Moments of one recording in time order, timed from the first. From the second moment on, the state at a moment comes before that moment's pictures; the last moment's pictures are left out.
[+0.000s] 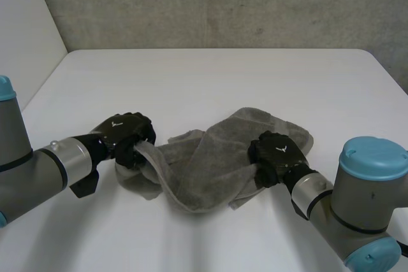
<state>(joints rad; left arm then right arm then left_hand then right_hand) 4.49 -1.88 -1.67 3.06 -1.08 3.28 2.01 -1.08 1.81 -0.38 1.37 3.07 1.29 1.30 0.23 0.23 1.15 1.31 1.29 0.22 0.25 1.13</state>
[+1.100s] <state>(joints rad) 4.53 -1.80 -1.93 3.38 -1.17 3.31 1.84 -1.30 1.78 -0.05 1.09 2.72 1.30 1.33 0.23 0.23 1.17 1.32 1.30 0.22 0.25 1.15</state>
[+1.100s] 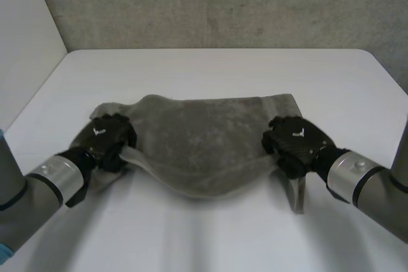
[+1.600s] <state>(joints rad) 4.54 -1.87 -1.78 3.30 -1.19 3.27 1.83 -1.08 1.60 -0.15 1.32 2.85 1.30 1.33 0.23 0.23 1.17 0.41 0.41 0.22 0.25 0.19</state>
